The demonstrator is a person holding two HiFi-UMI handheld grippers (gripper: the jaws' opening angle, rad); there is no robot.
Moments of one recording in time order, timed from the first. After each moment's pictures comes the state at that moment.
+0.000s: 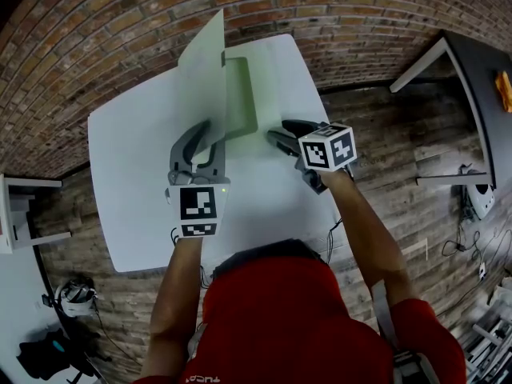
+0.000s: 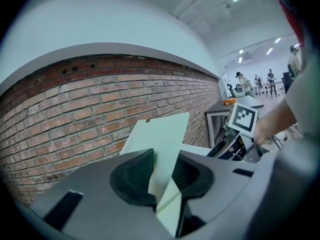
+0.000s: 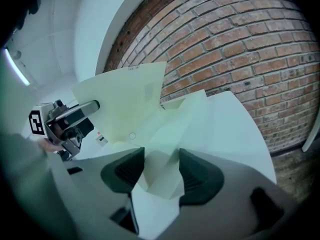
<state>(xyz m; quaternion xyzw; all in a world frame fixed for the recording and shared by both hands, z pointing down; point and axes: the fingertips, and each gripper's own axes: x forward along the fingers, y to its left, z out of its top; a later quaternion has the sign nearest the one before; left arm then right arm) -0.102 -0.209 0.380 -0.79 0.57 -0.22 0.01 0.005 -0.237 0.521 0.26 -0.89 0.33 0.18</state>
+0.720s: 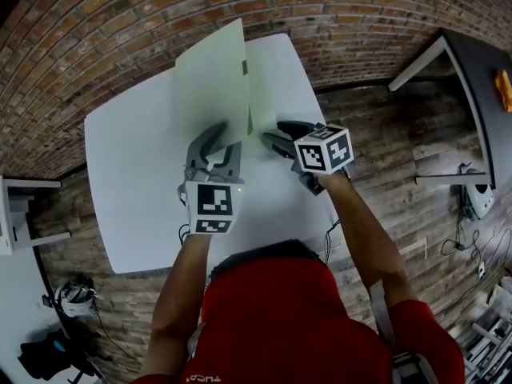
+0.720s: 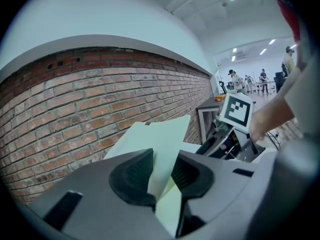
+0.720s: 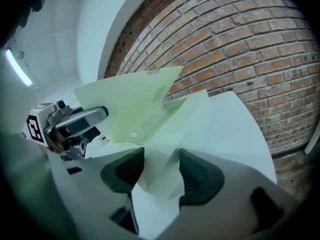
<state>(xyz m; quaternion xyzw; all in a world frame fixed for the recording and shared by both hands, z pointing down) -0.061 -0.216 0.407 -0.81 0.53 -0.24 0.01 0.006 -0.237 0.523 0.25 -0.89 0.33 0.18</state>
